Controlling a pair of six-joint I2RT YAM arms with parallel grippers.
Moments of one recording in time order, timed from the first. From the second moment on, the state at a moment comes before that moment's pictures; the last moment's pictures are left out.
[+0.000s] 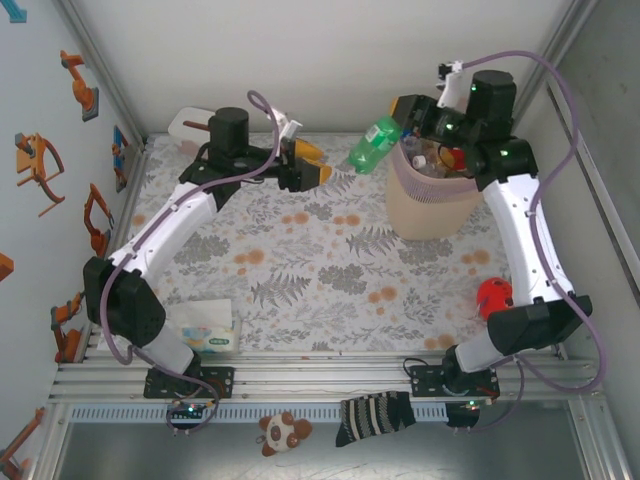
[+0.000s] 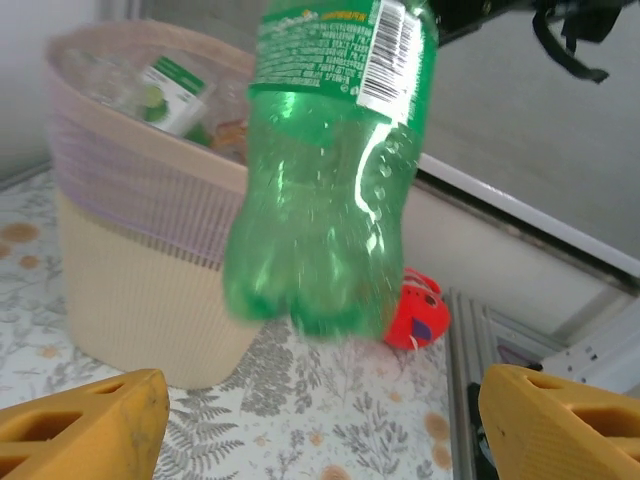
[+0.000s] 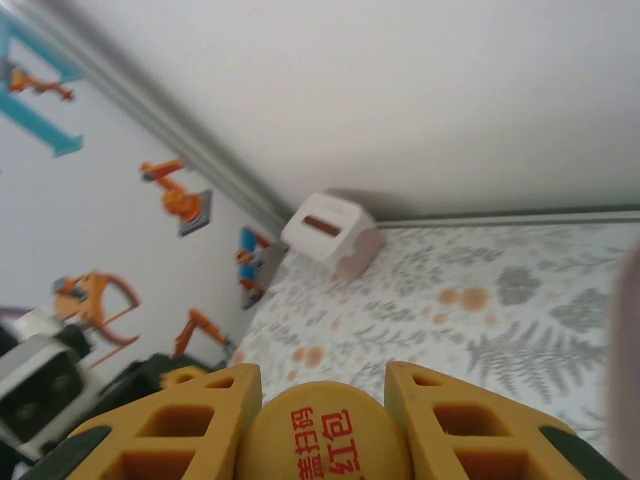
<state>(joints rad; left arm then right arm) -0.49 1.60 1.49 -0.20 0.95 -0.12 0.16 1.52 1.81 -0.59 -0.57 0.50</state>
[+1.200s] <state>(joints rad) -0.47 1.52 1.42 -0.19 0.94 -0.15 -0.13 1.80 1.89 -0.54 -0.38 0.46</state>
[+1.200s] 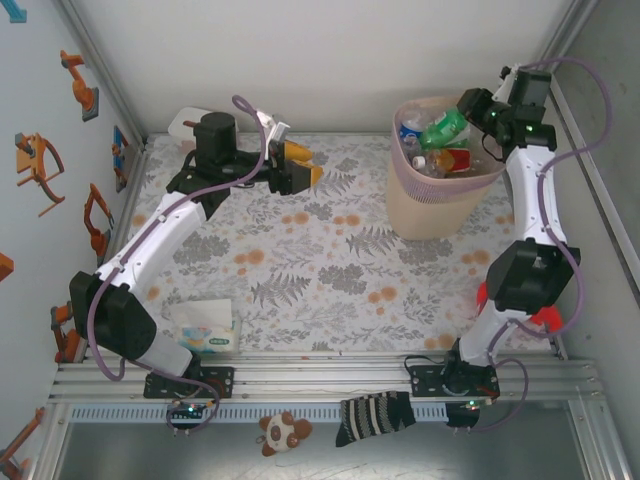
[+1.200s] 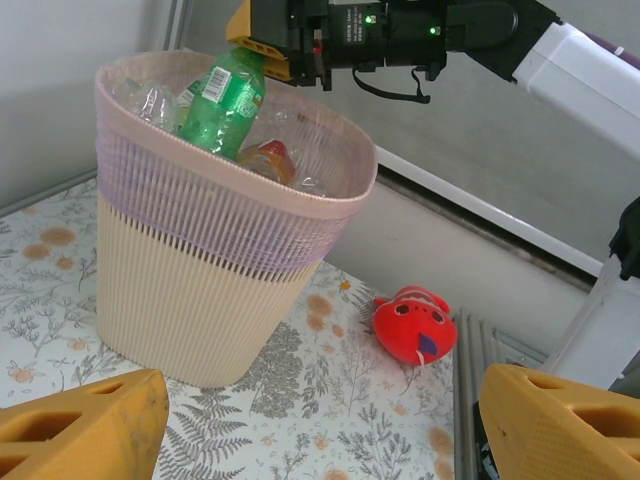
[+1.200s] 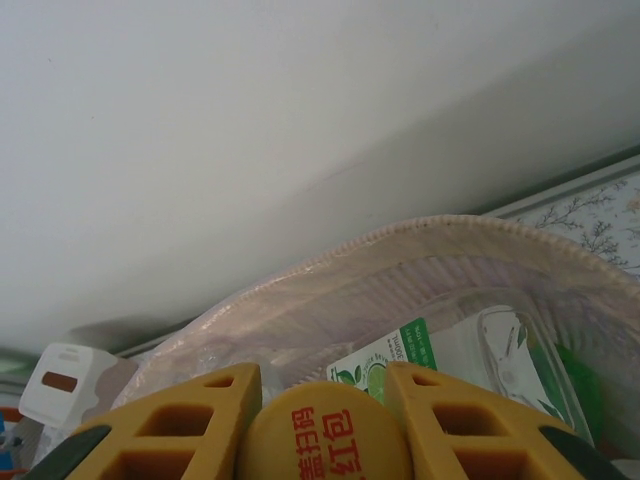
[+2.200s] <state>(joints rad) -0.47 1.52 1.40 -0.19 0.93 -0.15 -0.12 1.61 1.68 -0.59 -0.15 0.39</state>
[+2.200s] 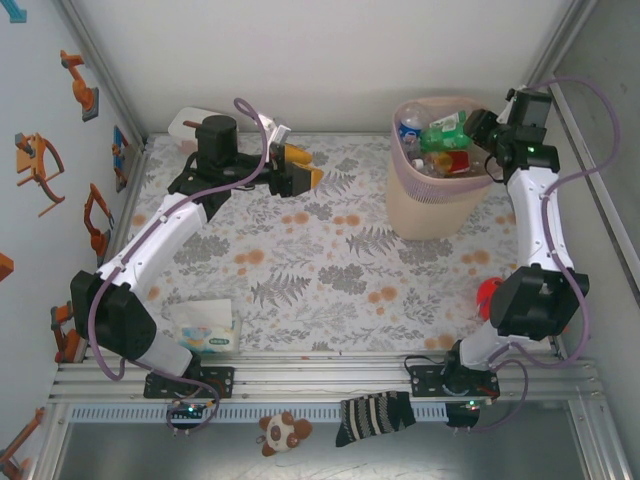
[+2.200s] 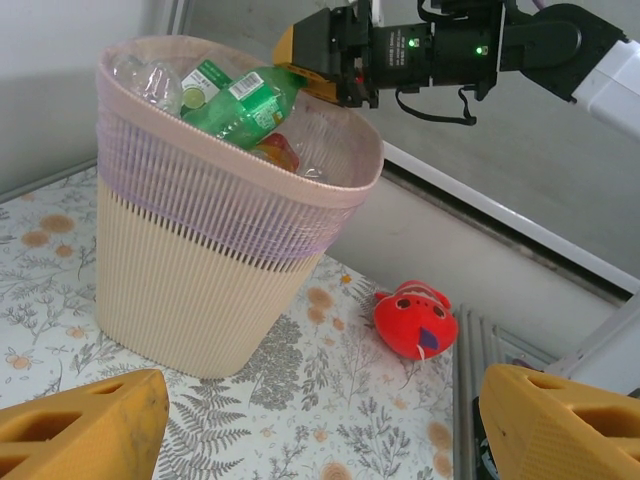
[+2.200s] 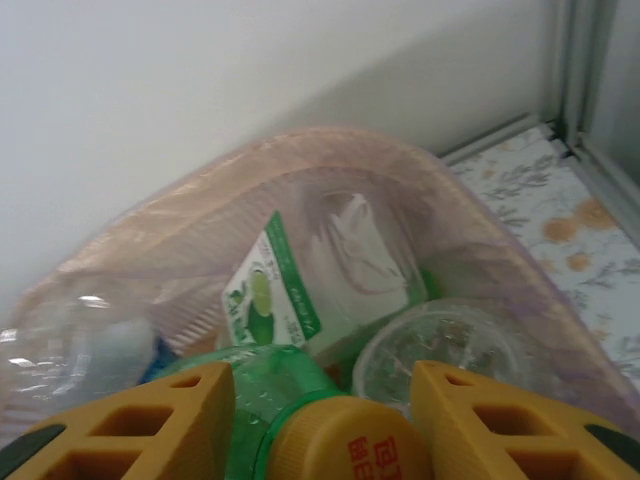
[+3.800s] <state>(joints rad) -0.38 1.34 1.17 -0.34 0.25 -0.14 -0.12 1.20 1.47 -0.86 -0.12 0.26</state>
